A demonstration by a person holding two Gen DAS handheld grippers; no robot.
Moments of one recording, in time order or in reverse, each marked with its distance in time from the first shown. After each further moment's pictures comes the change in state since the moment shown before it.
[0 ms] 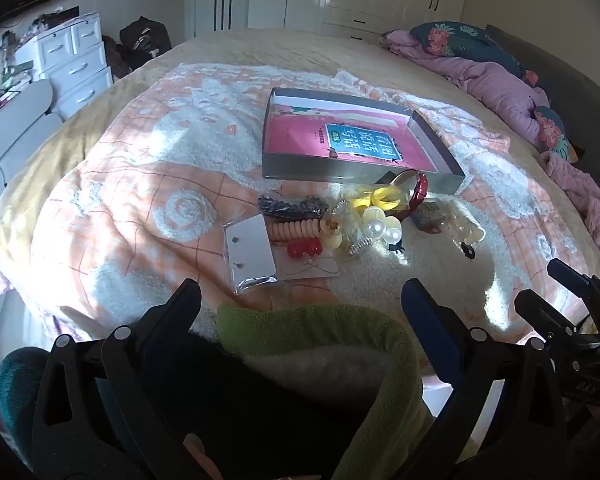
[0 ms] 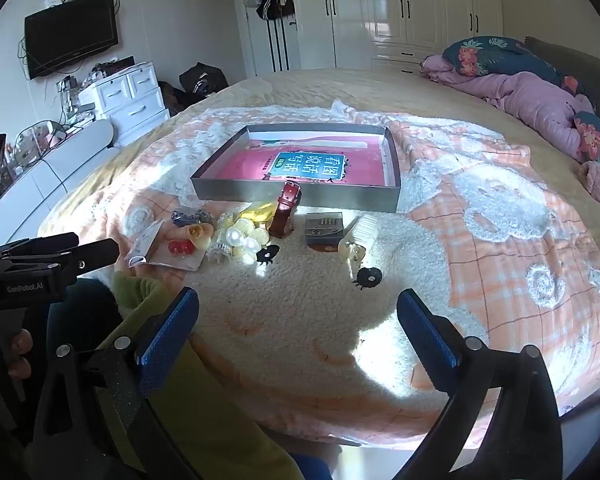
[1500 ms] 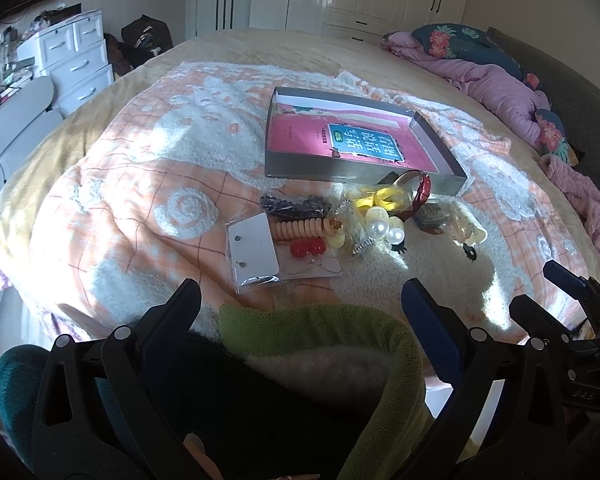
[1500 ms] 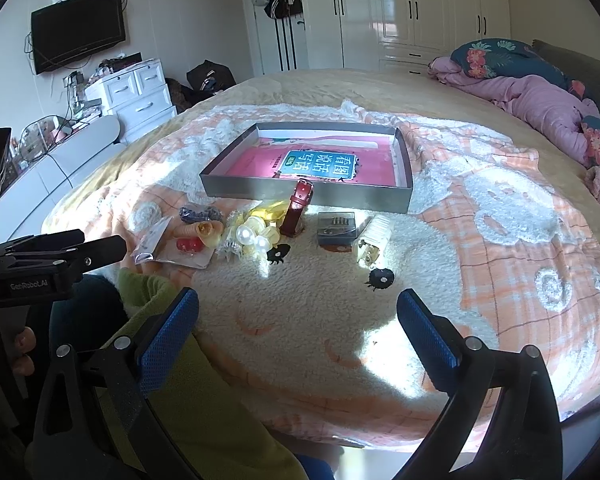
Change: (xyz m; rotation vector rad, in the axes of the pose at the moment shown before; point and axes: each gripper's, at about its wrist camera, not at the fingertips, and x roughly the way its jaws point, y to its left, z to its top) left arm 0.001 -0.002 -0.004 -0.004 -0.011 0.009; right arm 0.005 0.009 -0.001 -0.020 0.001 0.021
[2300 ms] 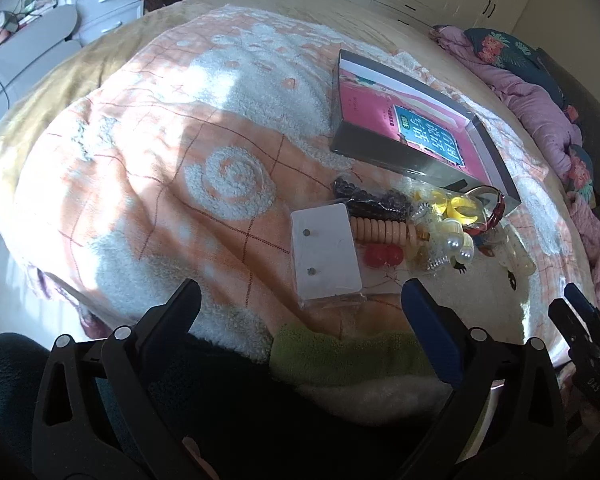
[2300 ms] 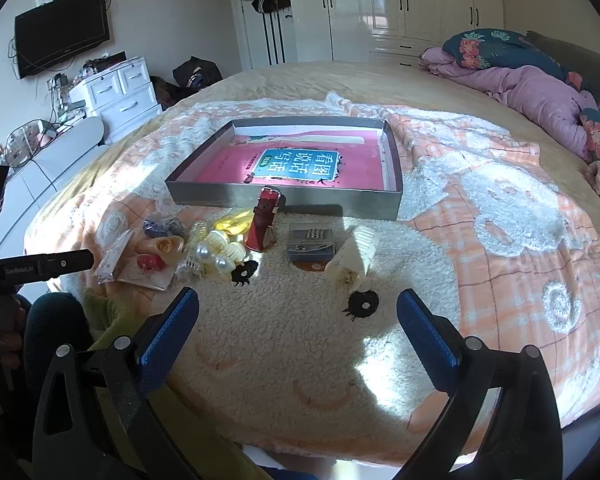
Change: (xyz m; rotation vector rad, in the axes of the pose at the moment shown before) left arm 0.056 0.069 0.010 -0.208 0.144 -0.023; right arm 0.042 -0.028 0.019 0.026 0.023 -0.029
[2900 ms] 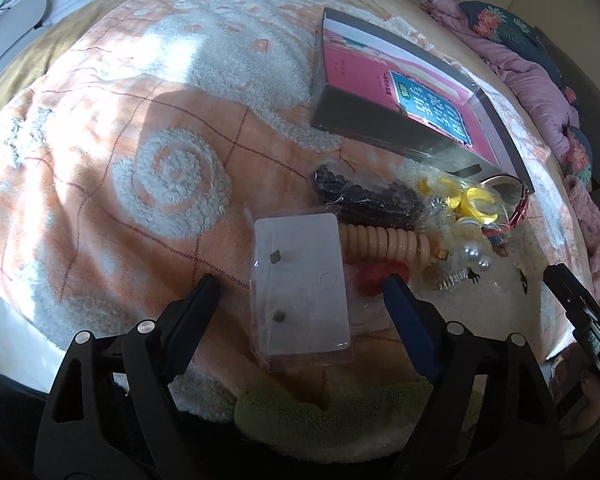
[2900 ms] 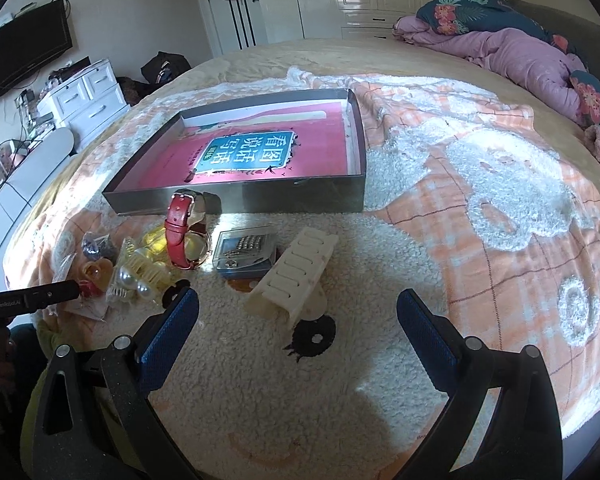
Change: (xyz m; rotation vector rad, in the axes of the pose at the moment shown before) left arm 0.056 -0.013 0.017 0.038 0.107 -0.038; right arm 0.059 -0.047 0.013 0.105 0.079 -0.038
